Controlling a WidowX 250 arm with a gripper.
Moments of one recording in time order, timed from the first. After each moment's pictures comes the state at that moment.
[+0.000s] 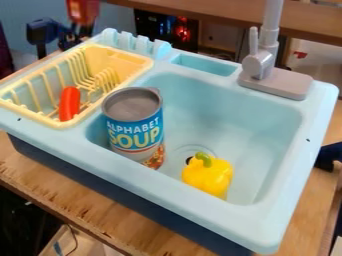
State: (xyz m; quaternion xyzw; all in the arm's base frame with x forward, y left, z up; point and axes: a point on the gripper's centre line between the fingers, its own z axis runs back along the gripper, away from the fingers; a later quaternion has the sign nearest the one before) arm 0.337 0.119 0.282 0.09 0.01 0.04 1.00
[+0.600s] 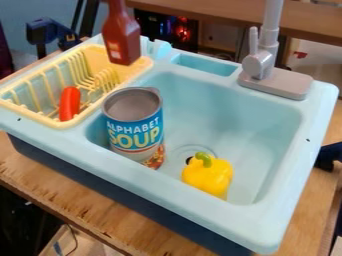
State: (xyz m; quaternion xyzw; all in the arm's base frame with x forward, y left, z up) arm 0.312 0.056 0.251 -0.02 0.02 0.01 1.00
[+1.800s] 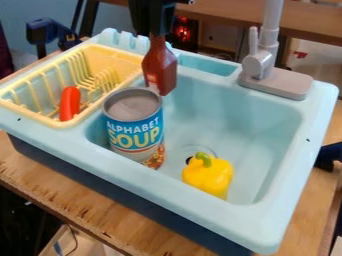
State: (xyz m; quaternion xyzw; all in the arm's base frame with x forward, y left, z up) arm 0.331 0.016 0.211 -0.01 0.02 -0.05 1.00
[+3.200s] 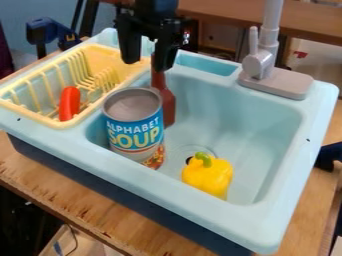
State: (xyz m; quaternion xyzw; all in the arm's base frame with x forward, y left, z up) arm 0.334 0.026 0.172 0.00 0.07 -0.03 1.00
